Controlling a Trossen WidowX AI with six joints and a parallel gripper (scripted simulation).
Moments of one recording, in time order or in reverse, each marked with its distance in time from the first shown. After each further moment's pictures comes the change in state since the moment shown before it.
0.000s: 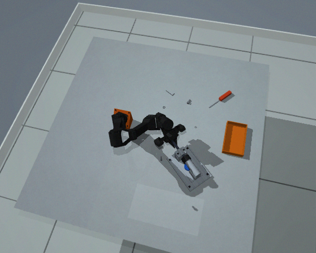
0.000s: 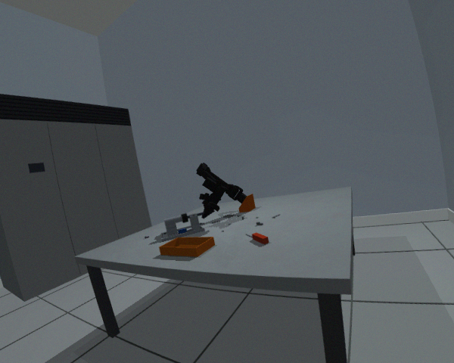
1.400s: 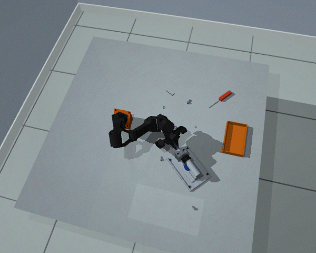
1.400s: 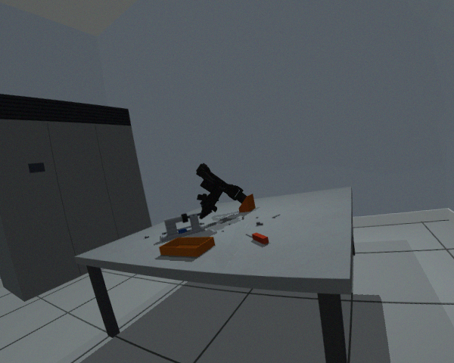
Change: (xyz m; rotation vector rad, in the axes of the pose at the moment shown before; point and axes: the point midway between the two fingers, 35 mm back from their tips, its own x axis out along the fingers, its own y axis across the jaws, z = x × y) arm 0.010 0.000 0.010 0.000 -0.001 0.001
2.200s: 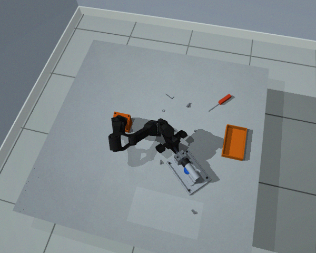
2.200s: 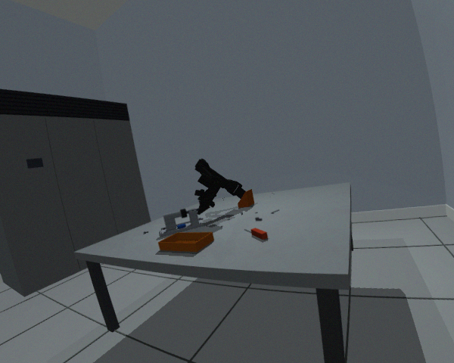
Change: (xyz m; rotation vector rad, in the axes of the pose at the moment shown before) arm 0.005 0.000 0.006 0.000 0.000 0.000
